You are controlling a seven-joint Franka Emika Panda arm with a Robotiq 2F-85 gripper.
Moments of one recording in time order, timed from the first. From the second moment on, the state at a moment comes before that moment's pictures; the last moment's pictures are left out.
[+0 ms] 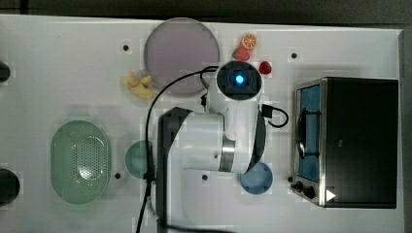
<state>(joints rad) 0.12 0.14 -0.18 -2.15 0.03 0.57 0.05</state>
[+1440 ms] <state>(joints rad) 0.13 0.13 -0.16 -1.90 0.03 0.52 0.09</state>
